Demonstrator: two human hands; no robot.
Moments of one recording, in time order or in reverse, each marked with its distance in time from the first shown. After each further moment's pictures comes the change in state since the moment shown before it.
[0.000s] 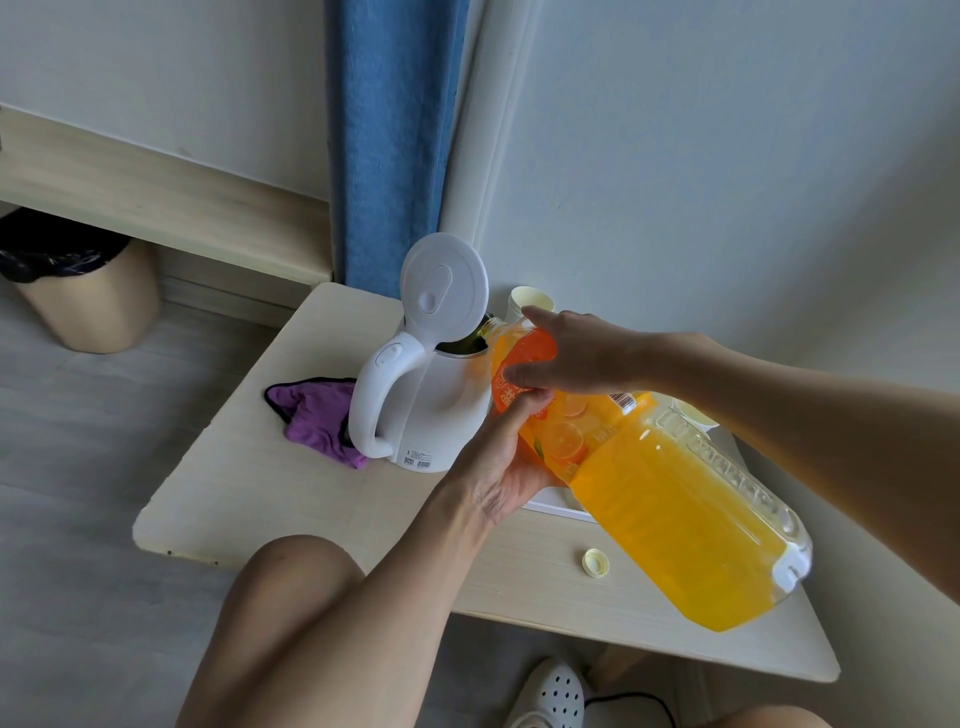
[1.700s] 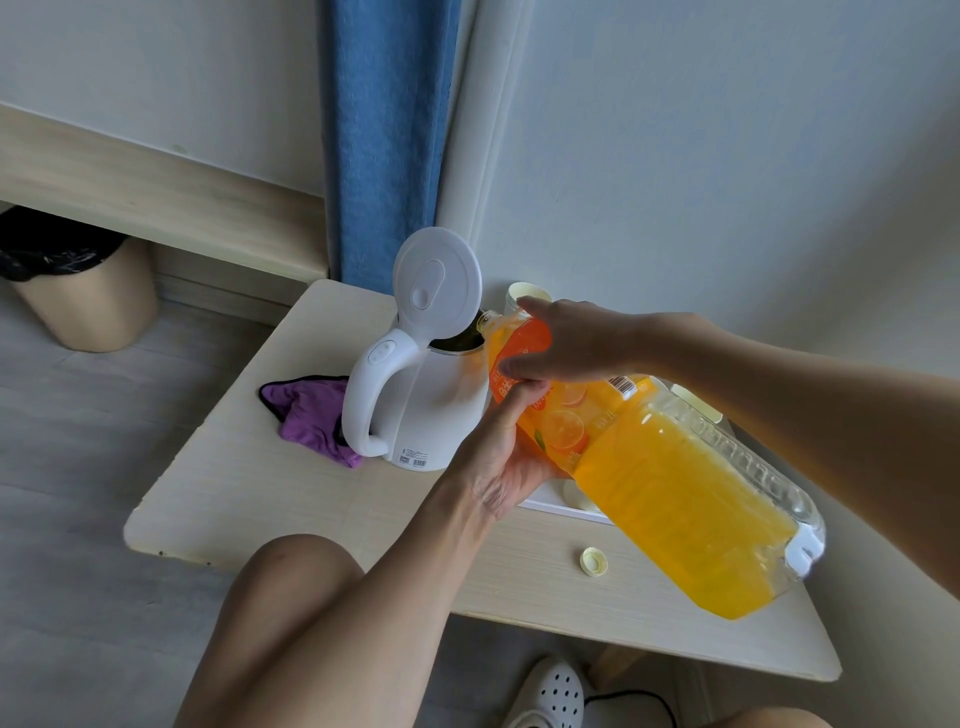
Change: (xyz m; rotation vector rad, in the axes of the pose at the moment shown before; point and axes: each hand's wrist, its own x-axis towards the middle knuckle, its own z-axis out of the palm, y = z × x) left_hand 0.006 -0.001 0.002 0.003 -0.006 0.032; right_hand 0.003 -0.001 -0.009 -0.075 -0.041 -0.014
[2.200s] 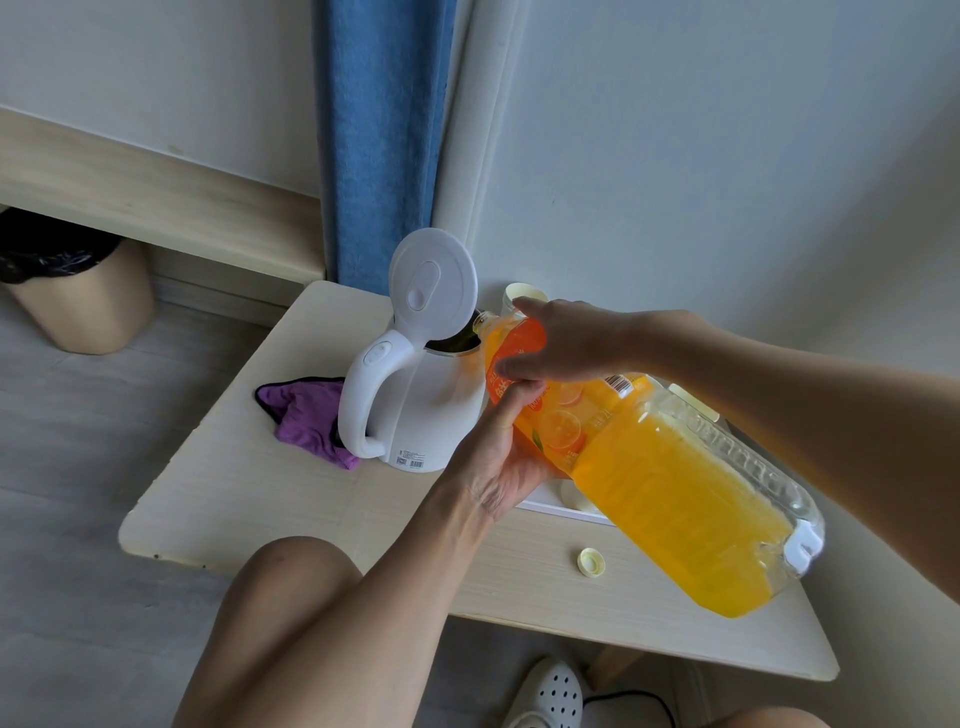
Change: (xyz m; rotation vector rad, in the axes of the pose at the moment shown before) left_hand -0.001 -0.001 0.003 -0.034 -0.006 0.008; right_hand -0.003 -0.002 -0.003 -0.007 -0.008 0.003
